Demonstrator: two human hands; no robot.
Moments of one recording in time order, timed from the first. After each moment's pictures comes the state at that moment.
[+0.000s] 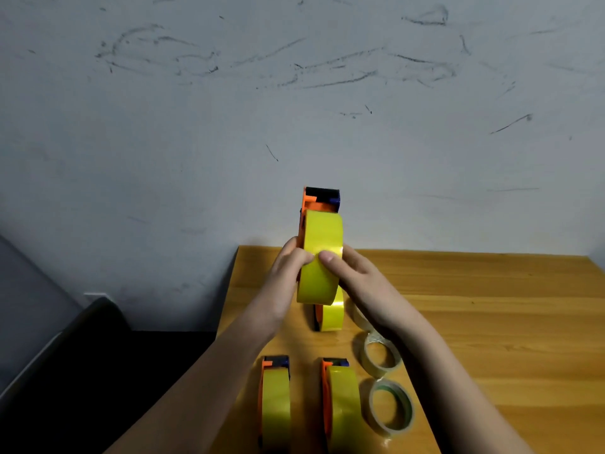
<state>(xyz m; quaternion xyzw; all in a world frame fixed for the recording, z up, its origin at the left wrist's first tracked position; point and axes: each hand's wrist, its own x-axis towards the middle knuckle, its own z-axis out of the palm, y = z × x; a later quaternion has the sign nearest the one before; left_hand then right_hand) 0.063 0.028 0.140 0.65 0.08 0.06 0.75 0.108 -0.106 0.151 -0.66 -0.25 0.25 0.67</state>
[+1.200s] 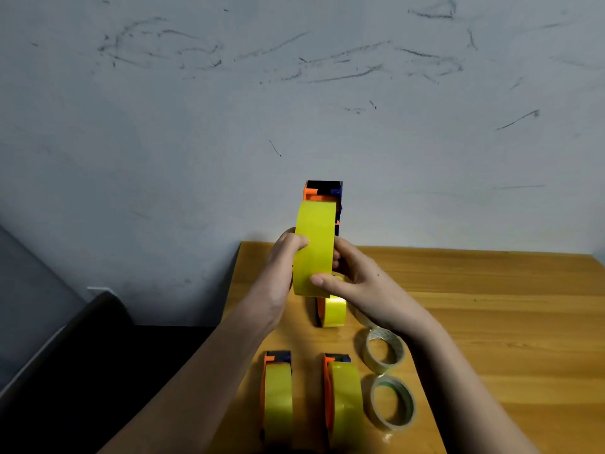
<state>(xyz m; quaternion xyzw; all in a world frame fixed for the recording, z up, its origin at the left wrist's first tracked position) 0.065 0.033 0.143 0.61 0.12 0.07 0.78 0.108 -0.109 0.151 -0.72 -0.35 0.20 0.56</state>
